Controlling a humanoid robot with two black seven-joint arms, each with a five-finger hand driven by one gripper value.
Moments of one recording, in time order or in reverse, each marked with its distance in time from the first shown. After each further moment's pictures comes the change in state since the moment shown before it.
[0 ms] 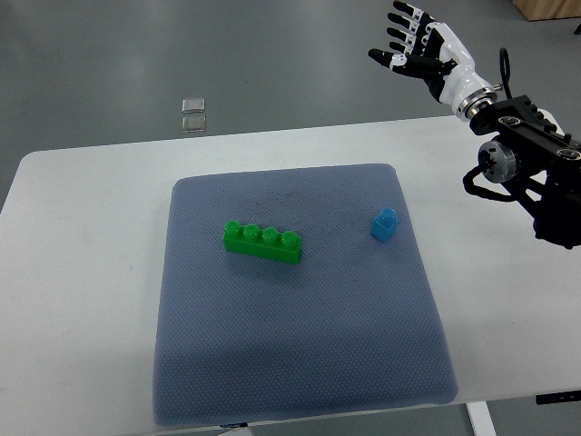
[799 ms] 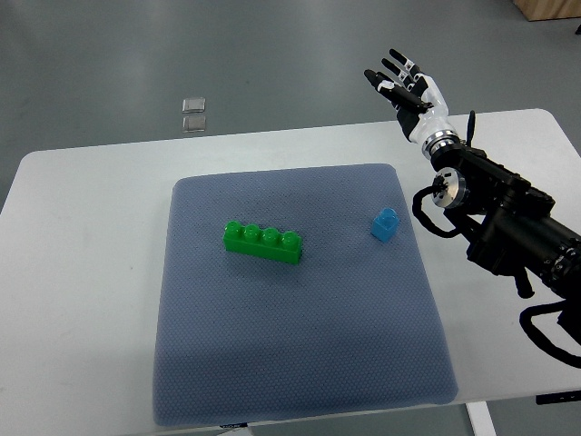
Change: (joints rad) left arm 0.000 0.000 0.000 0.000 0.000 0.000 0.000; right arm -0.053 0.273 0.147 -0.284 0.363 -0.030 -0.007
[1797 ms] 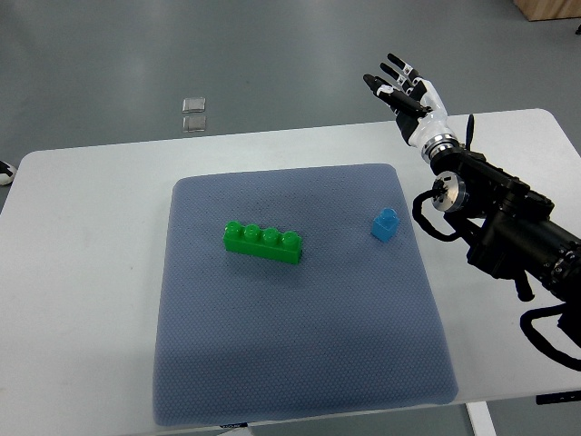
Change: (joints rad) left arm -0.003 0.000 0.002 -0.001 0.002 0.002 0.000; right arm -0.012 0.001 -0.006 -0.002 0.000 0.005 -0.001
